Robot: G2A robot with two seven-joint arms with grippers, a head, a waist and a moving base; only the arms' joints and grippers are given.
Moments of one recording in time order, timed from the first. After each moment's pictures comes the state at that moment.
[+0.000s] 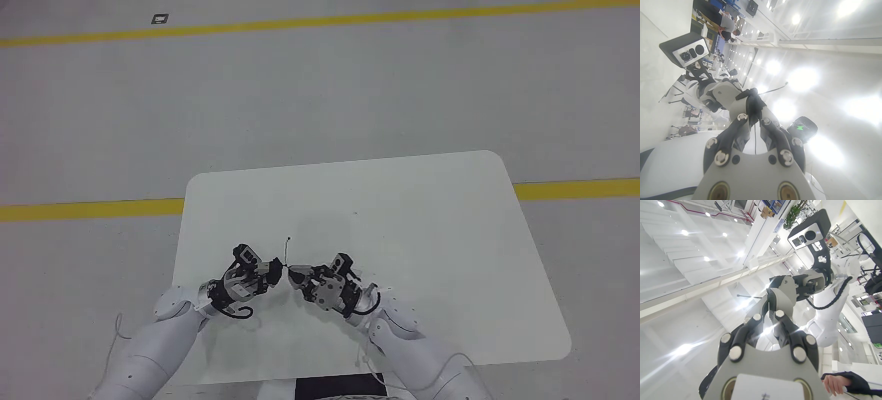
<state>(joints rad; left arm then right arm) 1.39 -1.04 -1.07 -1.12 -1.12 -0.21 -1.37 -1.52 -1.43 0.94 -1.33 0.93 -0.03 0.72</state>
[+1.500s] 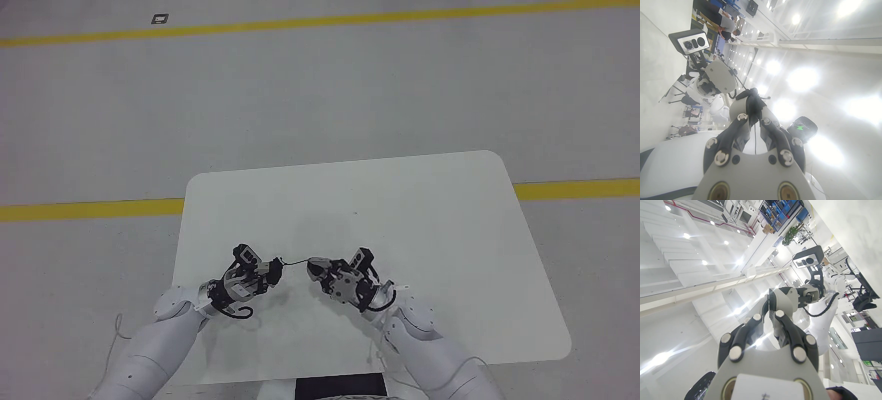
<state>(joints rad) 1.39 -1.04 -1.07 -1.12 -1.12 -0.21 -1.37 -1.56 -1.39 1.02 -1.39 0.86 -0.03 0.66</state>
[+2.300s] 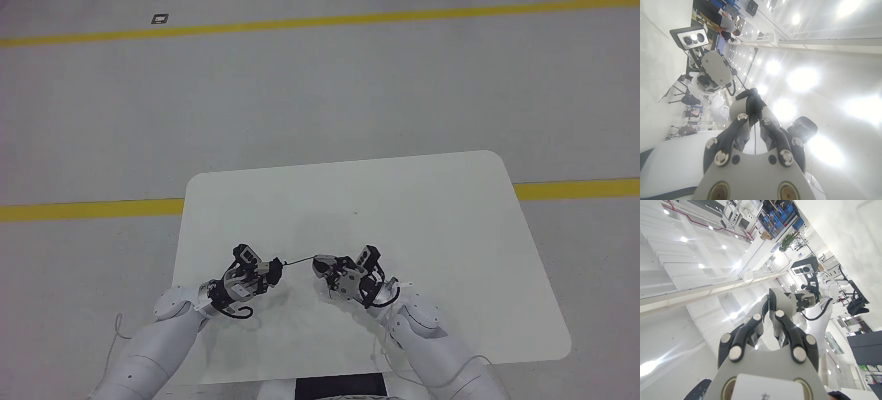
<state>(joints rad) 1.39 -1.04 -1.07 -1.12 -1.12 -0.21 -1.37 -1.56 -1.37 1.04 -1.40 0.83 -0.02 0.62</state>
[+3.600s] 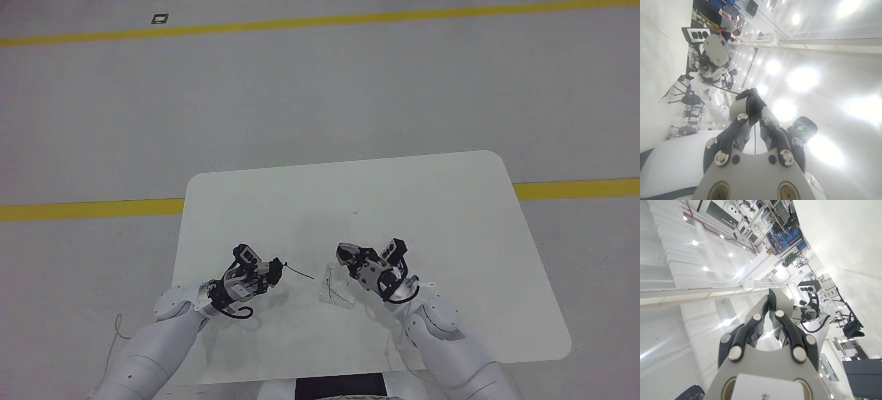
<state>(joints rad) 1.39 -1.04 -1.07 -1.12 -1.12 -0.21 -1.37 -1.62 -1.34 1.14 -1.46 0.75 -0.12 0.54</state>
